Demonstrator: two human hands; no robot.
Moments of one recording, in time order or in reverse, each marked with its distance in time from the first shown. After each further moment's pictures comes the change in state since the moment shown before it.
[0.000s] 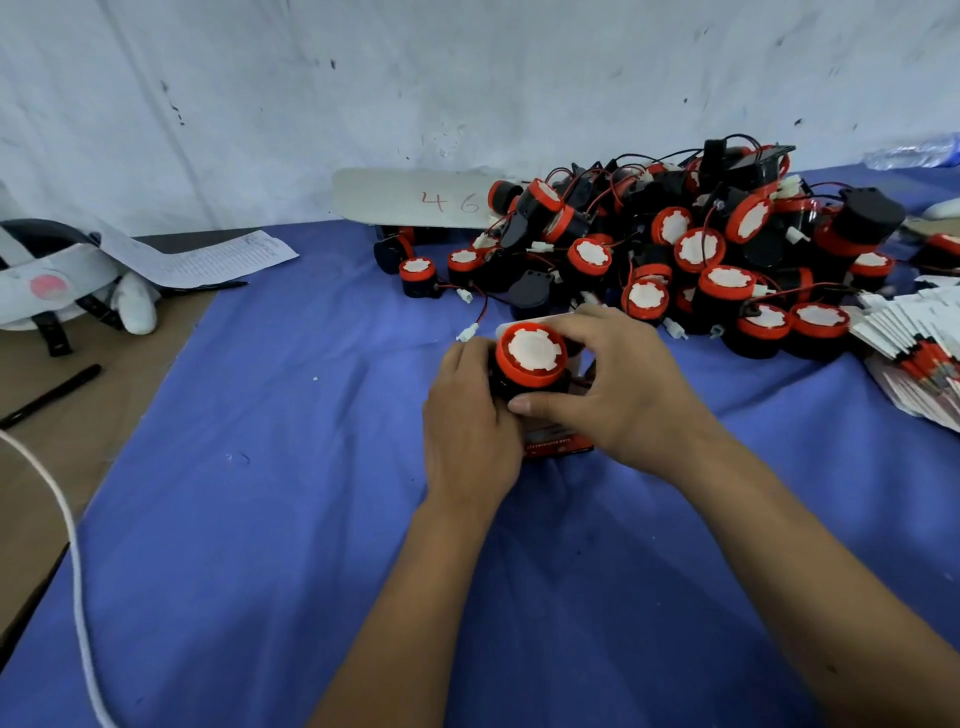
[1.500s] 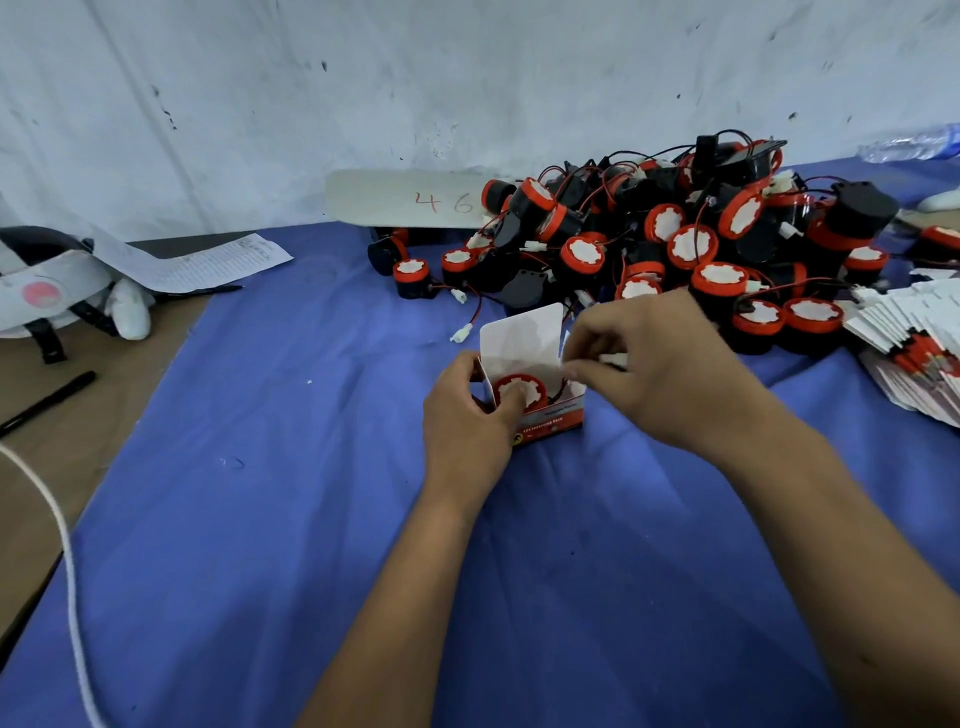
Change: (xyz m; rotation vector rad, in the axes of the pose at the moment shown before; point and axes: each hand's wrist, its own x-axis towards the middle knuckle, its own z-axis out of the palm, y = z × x) left_hand 0.003 -0.012 0.012 -0.303 -0.079 -0.272; right_hand 0.000 -0.001 -0.033 -0.259 -0.029 -0.046
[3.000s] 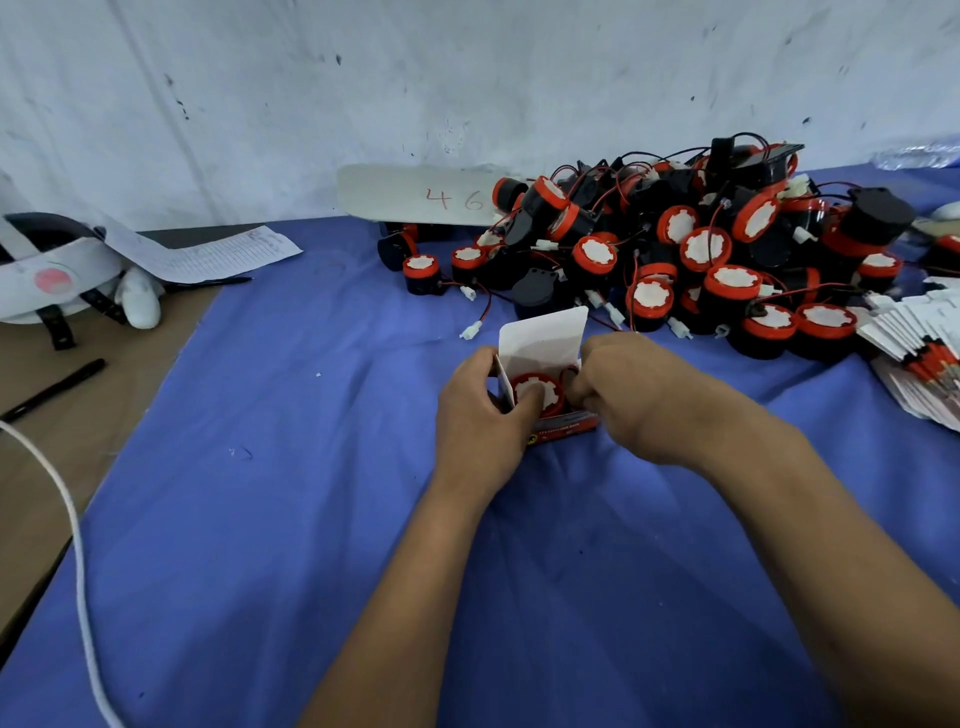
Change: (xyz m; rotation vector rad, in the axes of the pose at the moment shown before) left_hand -0.001 0.003 -0.003 0.052 -0.046 0.071; right_hand 0.009 0.000 0.023 -0.426 -0.432 0.038
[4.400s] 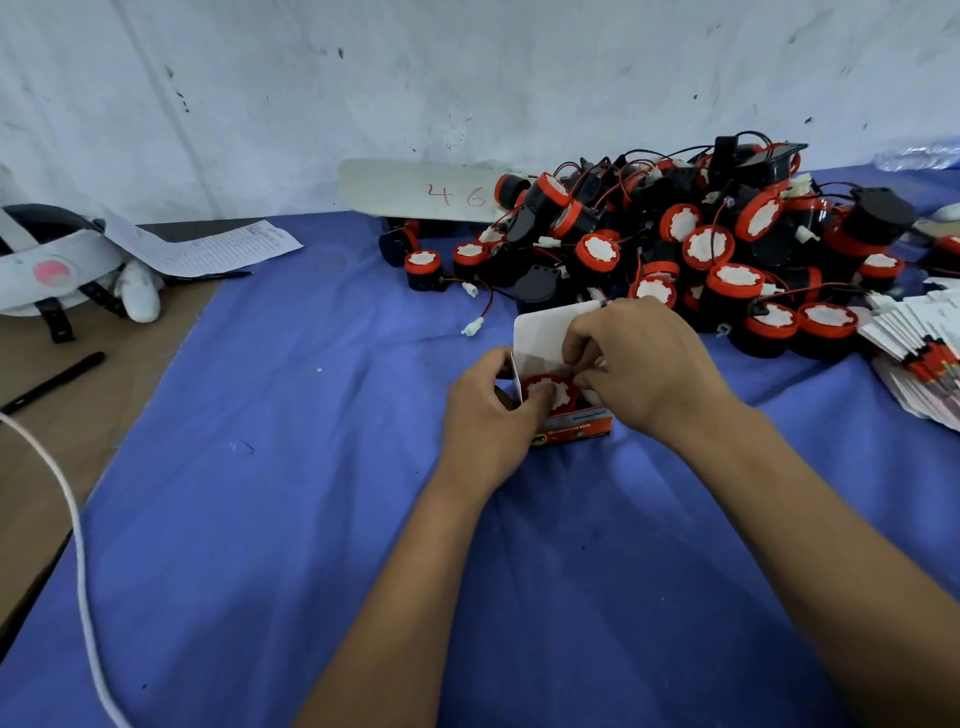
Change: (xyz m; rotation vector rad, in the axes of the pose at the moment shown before) left_hand 0.001 0.006 0.000 -0.039 -0.098 -0.081; right_hand 0.014 0.006 0.005 0.147 0.369 0.083
